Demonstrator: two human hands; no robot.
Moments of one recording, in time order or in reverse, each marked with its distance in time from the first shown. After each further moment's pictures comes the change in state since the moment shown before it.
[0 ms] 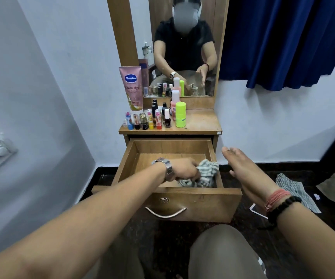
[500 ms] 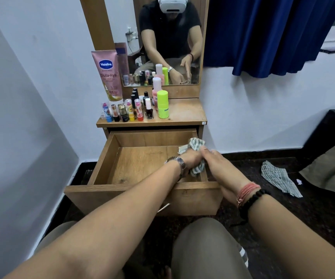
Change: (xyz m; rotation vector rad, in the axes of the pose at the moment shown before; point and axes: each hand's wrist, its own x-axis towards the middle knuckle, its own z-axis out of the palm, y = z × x) left_hand 0.078 0.023 0.048 -0.471 0.104 -0.039; right_hand 0.009 0.013 0.016 0.014 0.030 0.159
